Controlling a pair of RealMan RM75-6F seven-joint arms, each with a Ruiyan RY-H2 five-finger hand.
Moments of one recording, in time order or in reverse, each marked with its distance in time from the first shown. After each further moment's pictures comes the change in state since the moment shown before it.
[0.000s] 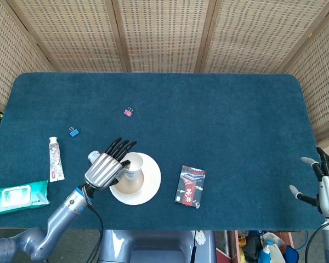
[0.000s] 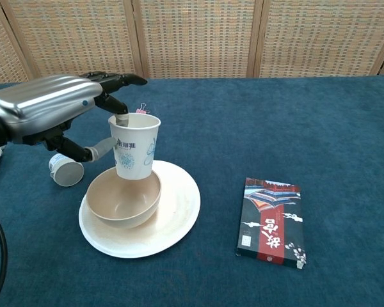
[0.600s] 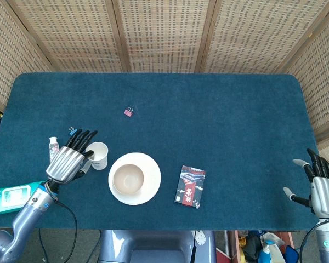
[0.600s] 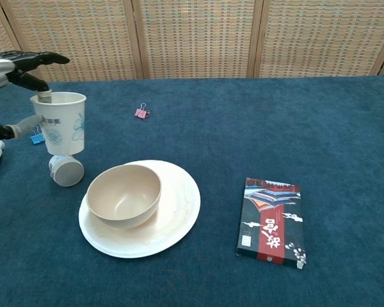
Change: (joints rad) left arm 0.097 0.169 0.013 0.067 0.058 0.096 -0.184; right arm 0.009 -0.016 -0.020 -0.007 -0.024 -0.010 -0.050
